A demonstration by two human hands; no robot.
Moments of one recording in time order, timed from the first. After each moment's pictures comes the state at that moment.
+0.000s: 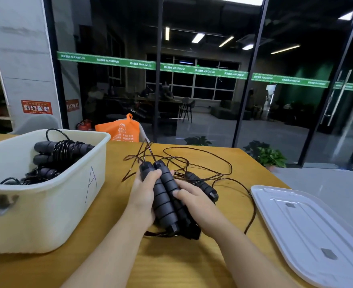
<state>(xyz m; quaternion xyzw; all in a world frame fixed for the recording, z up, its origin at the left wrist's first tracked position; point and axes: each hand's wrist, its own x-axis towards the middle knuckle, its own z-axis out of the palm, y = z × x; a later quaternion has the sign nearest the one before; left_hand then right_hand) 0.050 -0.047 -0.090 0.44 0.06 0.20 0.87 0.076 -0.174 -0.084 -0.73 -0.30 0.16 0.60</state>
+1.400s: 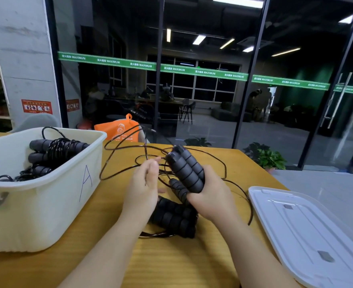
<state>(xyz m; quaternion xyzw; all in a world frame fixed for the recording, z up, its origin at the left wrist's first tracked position) 0.043 -0.055 -0.086 0.76 0.07 0.35 0.55 0.097 -0.201 -0.078 -0.89 -0.22 -0.13 0.38</state>
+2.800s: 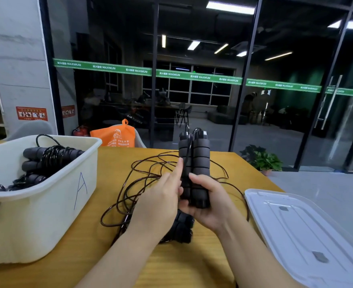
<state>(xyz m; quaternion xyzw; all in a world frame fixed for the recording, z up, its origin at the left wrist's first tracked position) 0.037 -0.078 -0.090 0.88 -0.10 0.41 0.24 0.086 -0.204 -0.063 -0.43 -0.16 0.32 0.83</state>
